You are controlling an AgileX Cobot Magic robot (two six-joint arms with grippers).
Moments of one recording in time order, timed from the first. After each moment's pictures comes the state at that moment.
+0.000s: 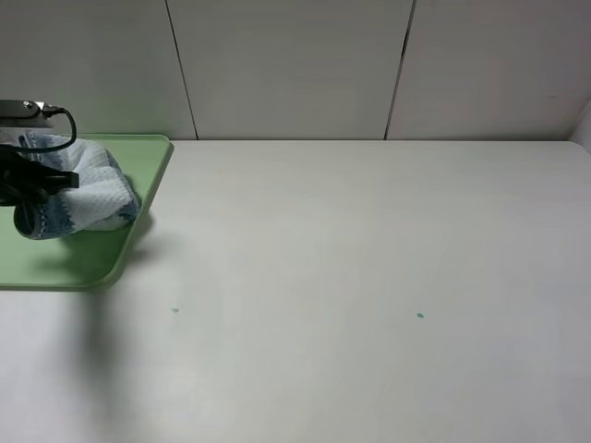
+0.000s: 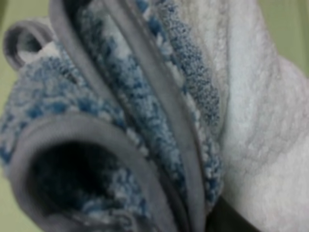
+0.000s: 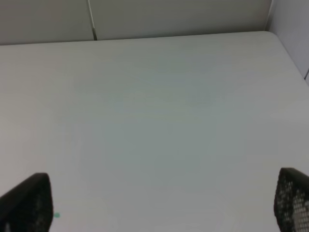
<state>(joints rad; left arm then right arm) 0.17 1.70 -0.68 0.39 -0.28 -0.25 -0.01 0.00 -0.50 0.02 1.03 0.00</state>
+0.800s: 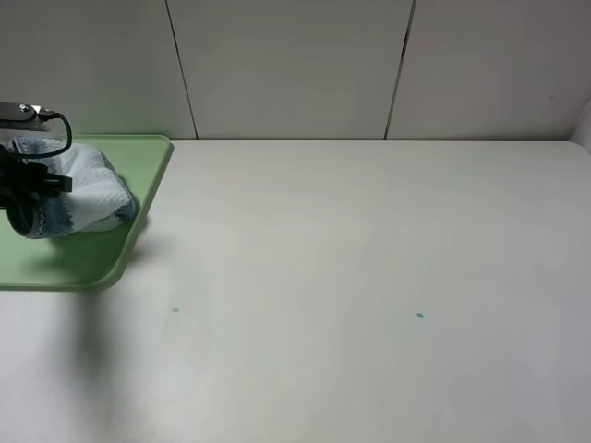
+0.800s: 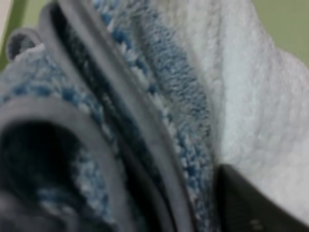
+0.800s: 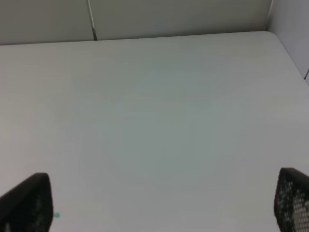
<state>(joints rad) 0.19 1.70 -0.68 0.39 -0.28 -0.18 -0.01 0.00 -0.50 0.02 1.03 0.00</state>
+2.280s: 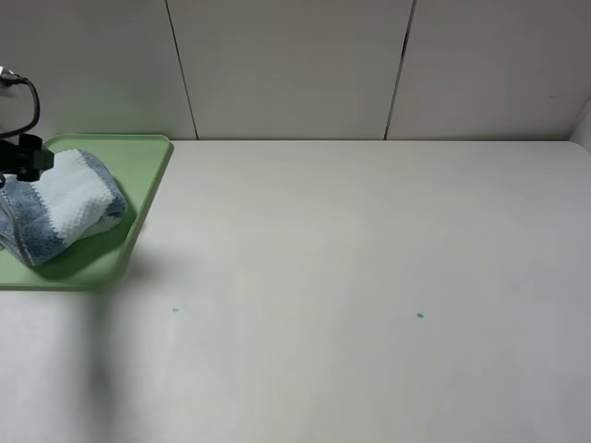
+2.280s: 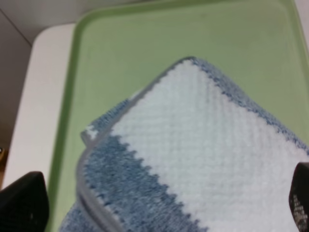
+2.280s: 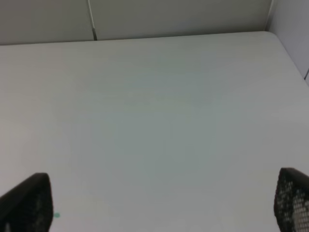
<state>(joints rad) 0.19 1.44 -0.64 0.39 -0.20 -0.13 -0.01 0.00 -0.50 0.02 1.03 0.00</state>
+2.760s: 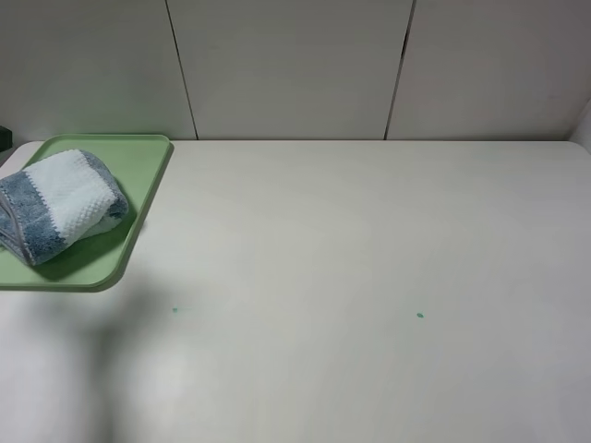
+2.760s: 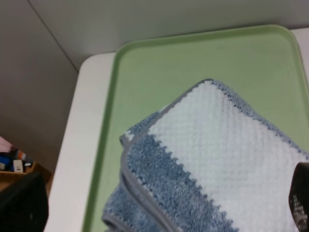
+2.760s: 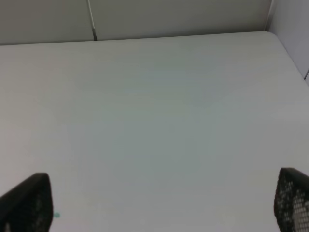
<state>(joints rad) 0.19 1.13 -0.56 0.39 -0.06 -0.12 -0.01 0.00 -0.50 0.02 1.03 0.00</state>
